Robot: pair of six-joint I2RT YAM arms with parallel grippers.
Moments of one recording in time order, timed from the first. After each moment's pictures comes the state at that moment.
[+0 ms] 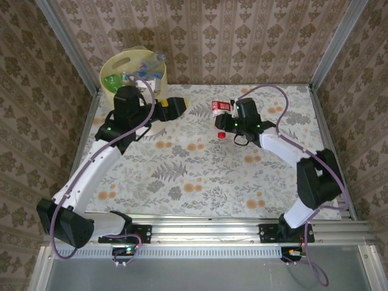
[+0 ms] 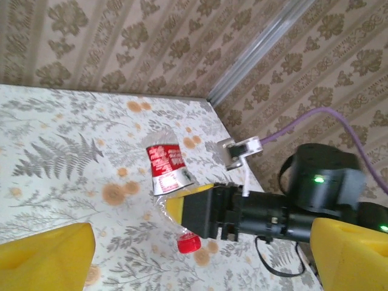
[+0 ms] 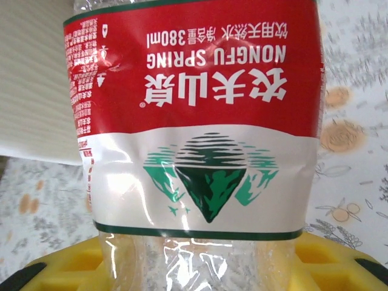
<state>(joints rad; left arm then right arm) -0.47 1.27 1.26 -0.27 0.44 -0.53 0.38 1.60 1.12 -0.14 -0.17 0.53</state>
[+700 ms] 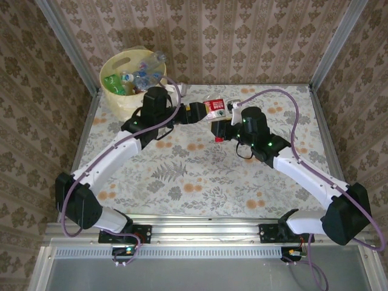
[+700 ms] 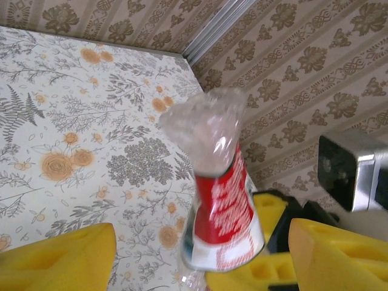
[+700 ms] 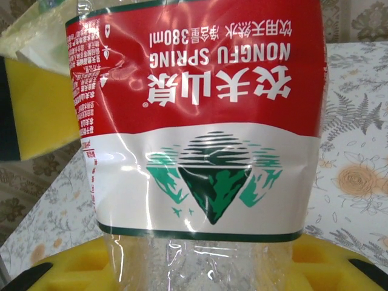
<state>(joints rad) -0.61 1.45 1.30 -0.21 0.44 -0.61 0.53 1.28 1.00 -0.11 -0.15 0.40</state>
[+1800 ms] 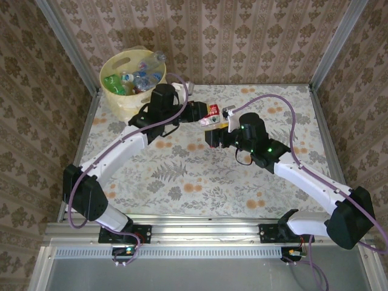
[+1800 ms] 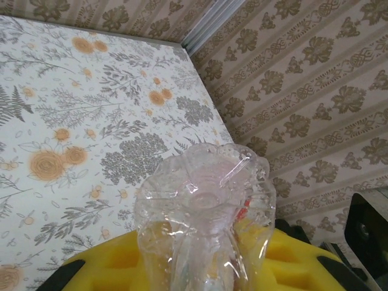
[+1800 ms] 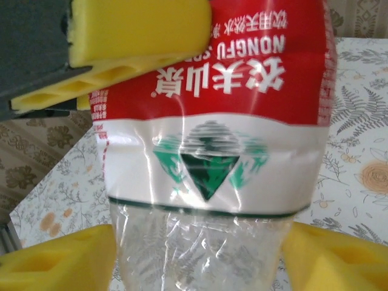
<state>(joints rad) -0.62 1.52 1.37 -0.23 0.45 -0.60 0.58 1.24 0.96 -0.11 -0.17 0.34</state>
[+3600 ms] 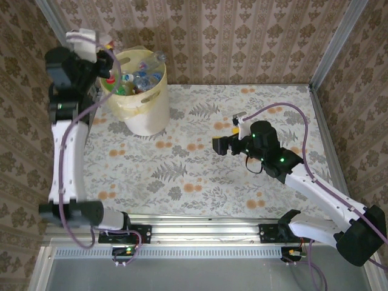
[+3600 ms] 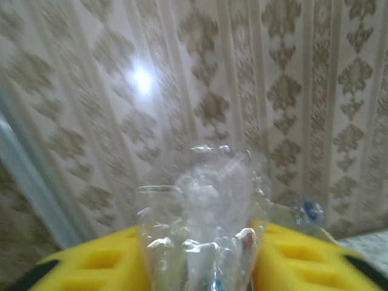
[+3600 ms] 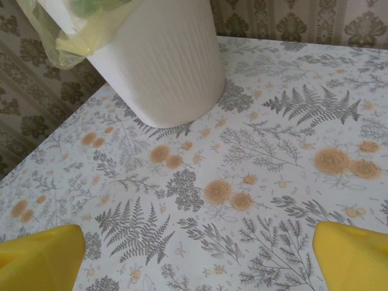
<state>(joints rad) -0.02 1.47 1.85 -0.43 0.20 0.17 0.55 1.07 0.86 -0.19 -0.12 0.26</state>
